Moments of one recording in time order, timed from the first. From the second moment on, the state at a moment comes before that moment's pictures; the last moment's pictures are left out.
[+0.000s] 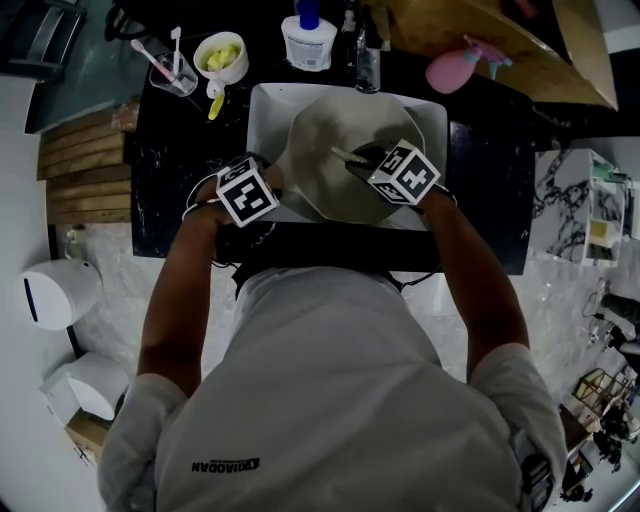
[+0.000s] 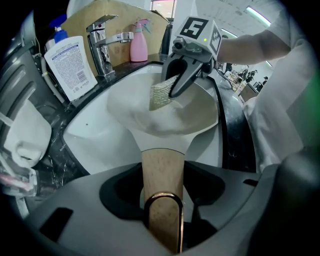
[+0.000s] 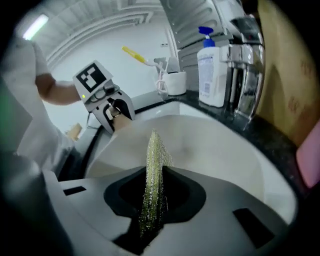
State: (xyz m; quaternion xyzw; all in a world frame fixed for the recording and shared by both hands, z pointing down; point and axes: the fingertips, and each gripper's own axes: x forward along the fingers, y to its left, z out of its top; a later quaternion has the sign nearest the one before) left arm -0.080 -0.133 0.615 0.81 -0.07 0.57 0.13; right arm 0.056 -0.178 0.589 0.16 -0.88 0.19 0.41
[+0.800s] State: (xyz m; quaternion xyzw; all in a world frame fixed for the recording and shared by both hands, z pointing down) left arm -0.081 -0.133 0.615 0.81 -0.07 0.57 0.13; right arm 0.035 -0.242 0.647 0.18 -0.81 -0.11 0.55
